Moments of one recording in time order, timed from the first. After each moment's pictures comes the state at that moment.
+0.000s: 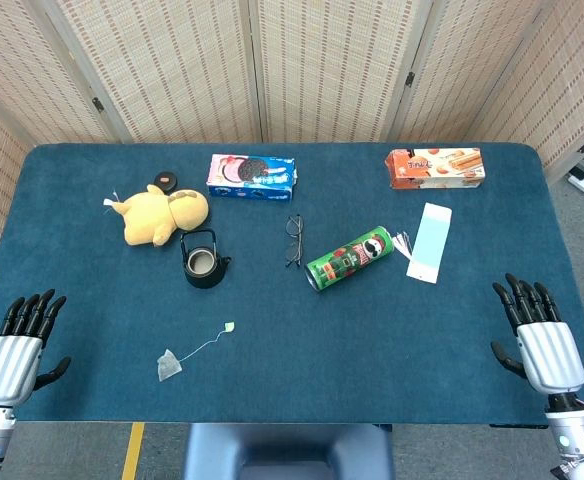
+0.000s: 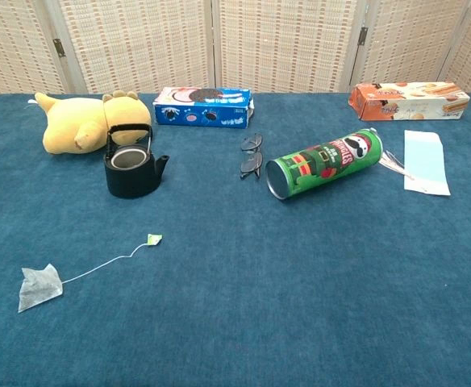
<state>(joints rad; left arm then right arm) -0.13 -1.21 -0.03 -1.51 1.55 1.48 0.14 0.10 -1.17 0.04 -1.60 -1.55 1.47 -0.13</state>
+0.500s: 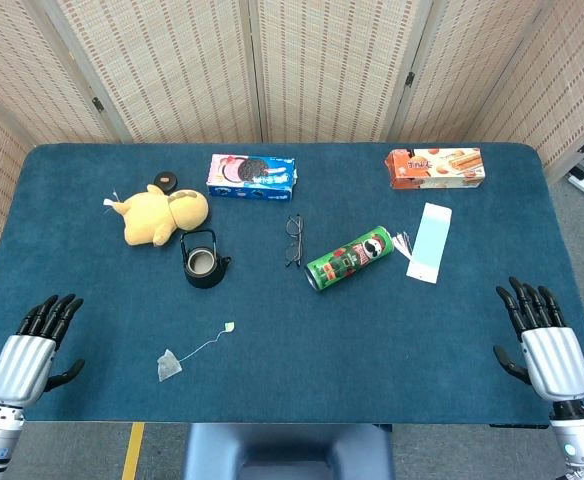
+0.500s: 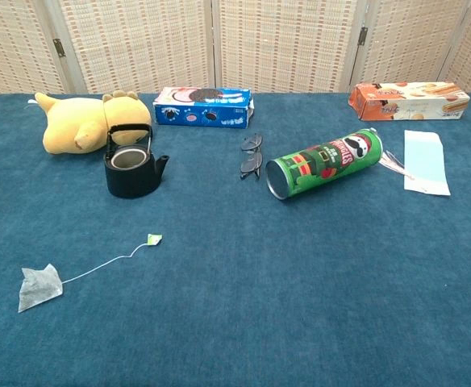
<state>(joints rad) -0.16 -1.21 0.00 -1.50 1.65 1.48 0.07 0.07 -1.15 0.03 -1.62 -1.58 1.52 -0.12</state>
